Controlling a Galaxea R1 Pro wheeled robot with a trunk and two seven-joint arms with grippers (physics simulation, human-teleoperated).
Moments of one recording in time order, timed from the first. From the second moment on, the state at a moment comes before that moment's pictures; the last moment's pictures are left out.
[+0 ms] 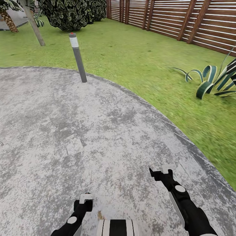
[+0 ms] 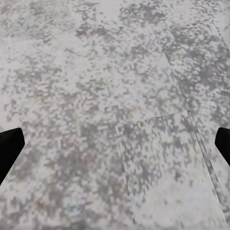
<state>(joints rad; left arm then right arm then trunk) -0.49 -0.08 0.05 -0.27 -0.12 -0.30 0.07 -0.40 -0.06 -0.01 -1.05 0.04 0.16 0.10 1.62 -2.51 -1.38</state>
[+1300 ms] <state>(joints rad) -0.50 -0.08 0.05 -0.28 -0.11 -0.30 0.07 -0.40 -0.06 -0.01 -1.03 0.04 0.15 0.10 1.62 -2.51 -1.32</state>
